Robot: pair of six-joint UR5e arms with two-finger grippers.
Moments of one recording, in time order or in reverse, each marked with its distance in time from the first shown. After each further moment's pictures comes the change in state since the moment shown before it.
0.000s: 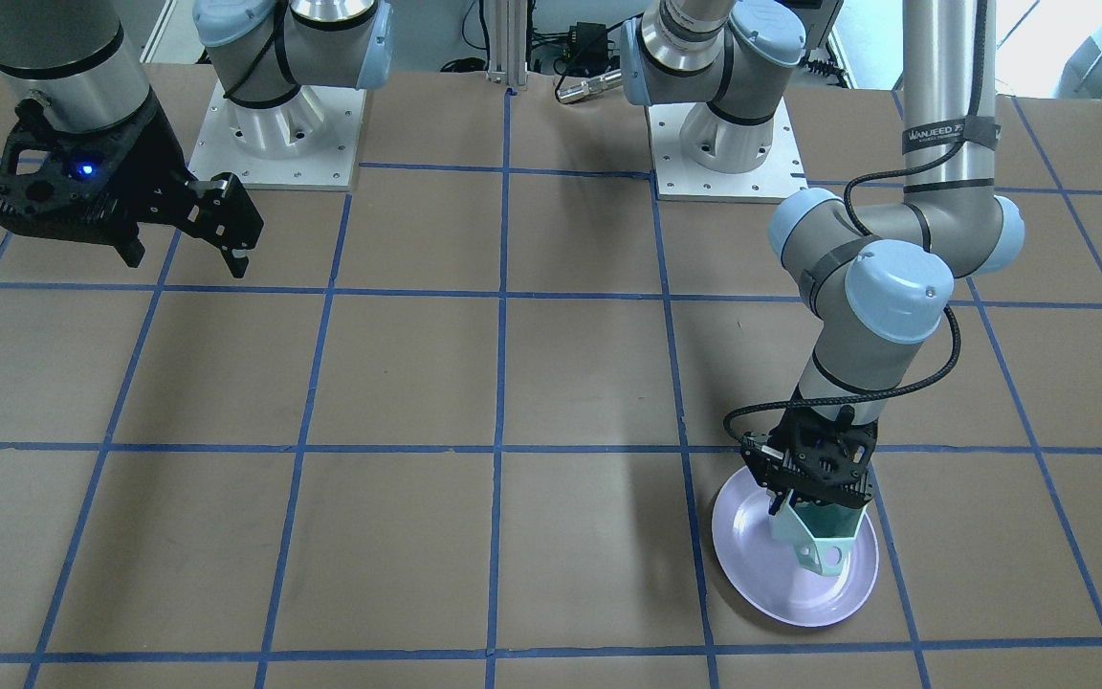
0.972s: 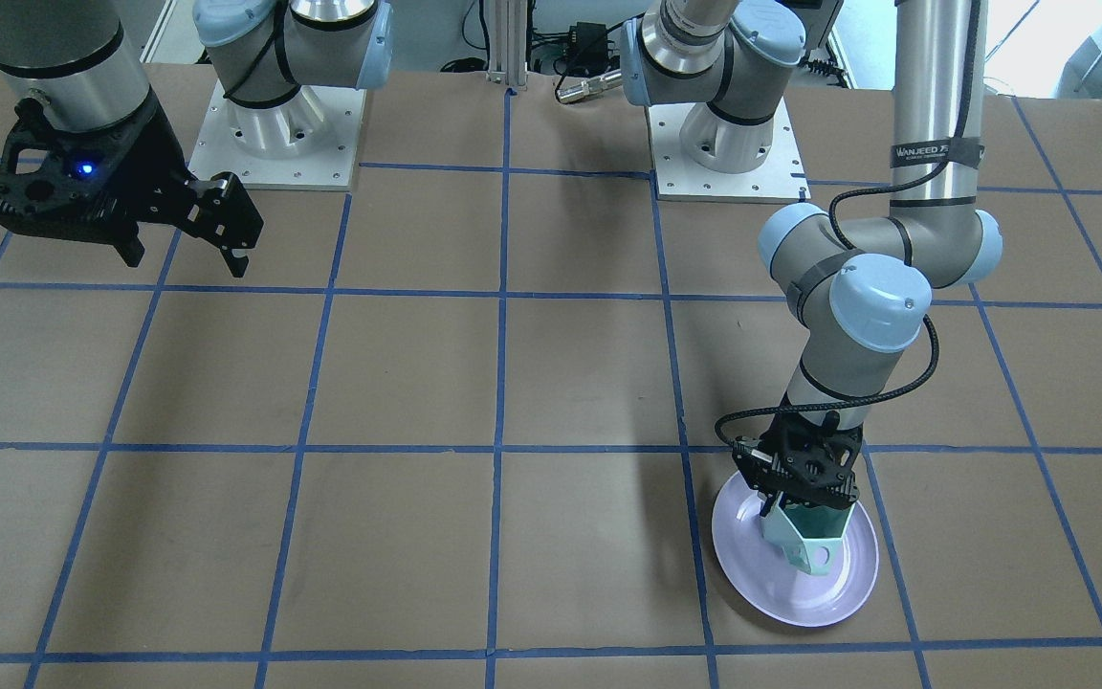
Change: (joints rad) left arm 0.003 -0.031 -0.042 0.071 -0.005 0.000; right arm 0.000 -0.001 0.000 0.000 0.000 0.000
